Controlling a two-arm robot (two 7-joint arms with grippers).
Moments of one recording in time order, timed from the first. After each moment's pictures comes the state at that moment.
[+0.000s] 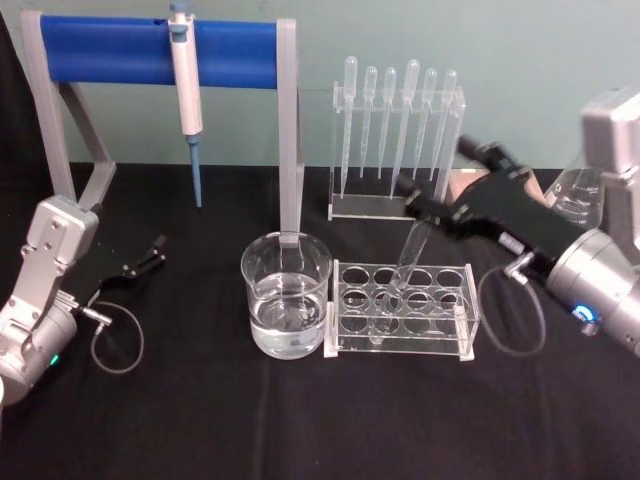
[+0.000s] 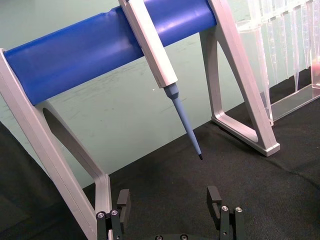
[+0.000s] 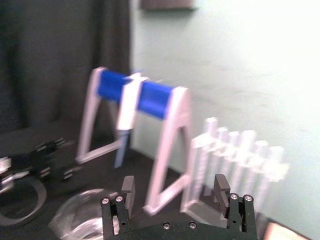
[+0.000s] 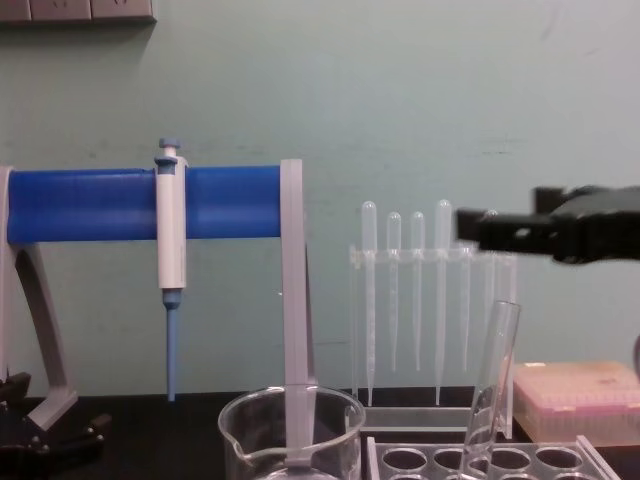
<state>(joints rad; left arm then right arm) -0.20 0.60 0.45 -1.41 -0.25 -0.12 0.03 0.13 0.52 -0.29 -1.88 0.40 0.17 0.25</state>
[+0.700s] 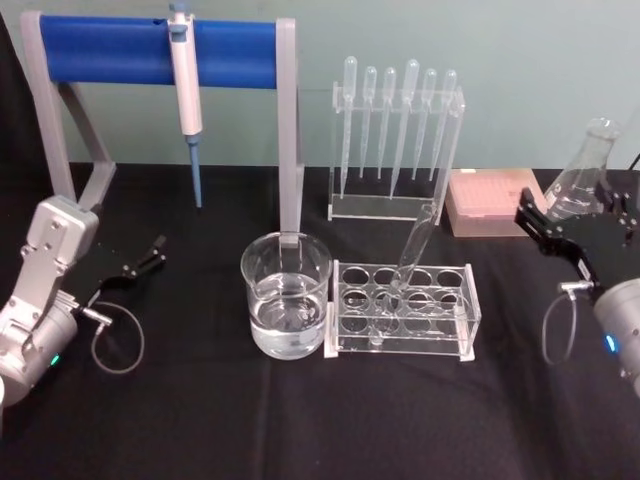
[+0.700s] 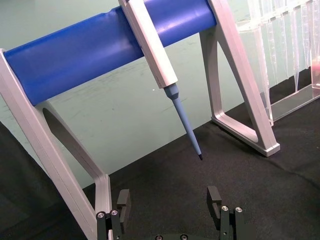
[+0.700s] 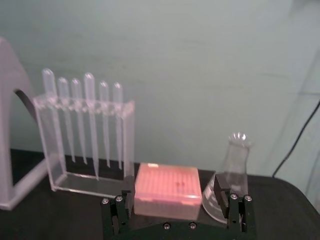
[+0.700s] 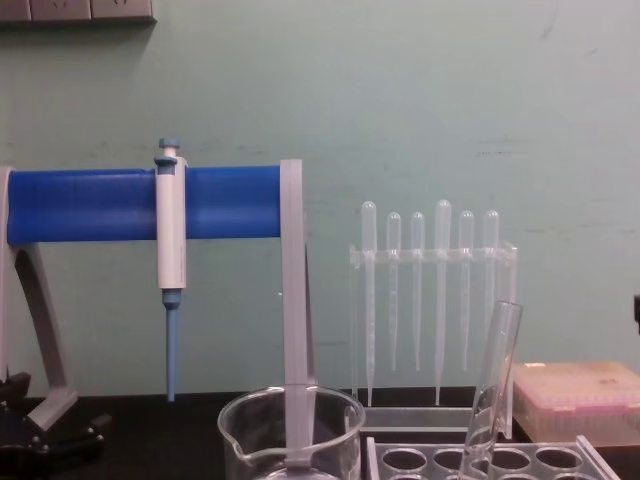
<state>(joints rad) -0.20 0.60 0.45 -1.41 -0.25 -0.12 0.03 0.01 0.35 -0.16 -1.75 0.21 0.11 -0.12</state>
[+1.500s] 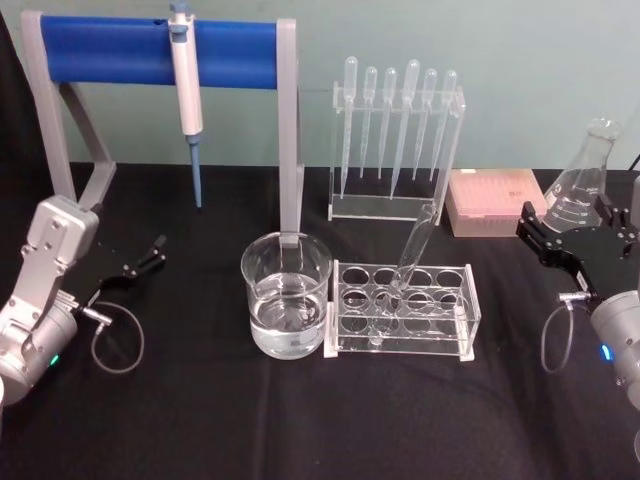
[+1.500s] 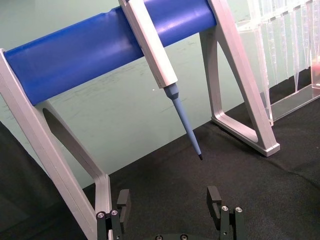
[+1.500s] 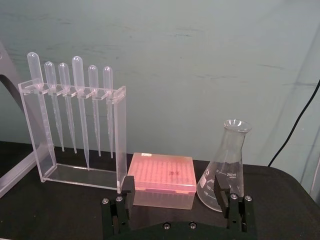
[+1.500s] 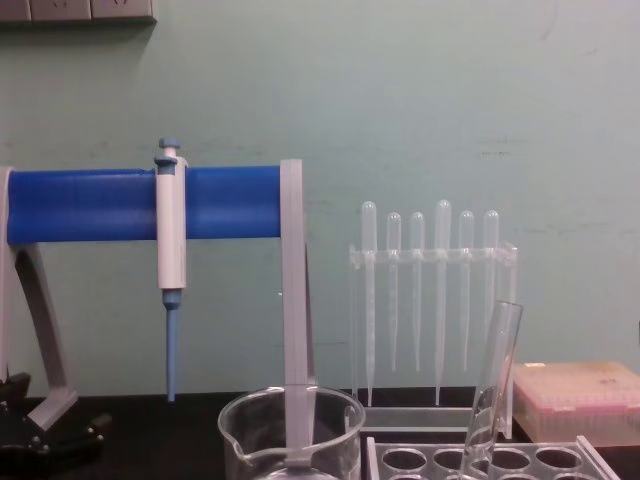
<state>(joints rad) -0.20 0.60 0.45 -1.41 -0.25 -0.12 0.03 0.01 0.31 -0.14 -1.68 0.17 0.08 -0.11</state>
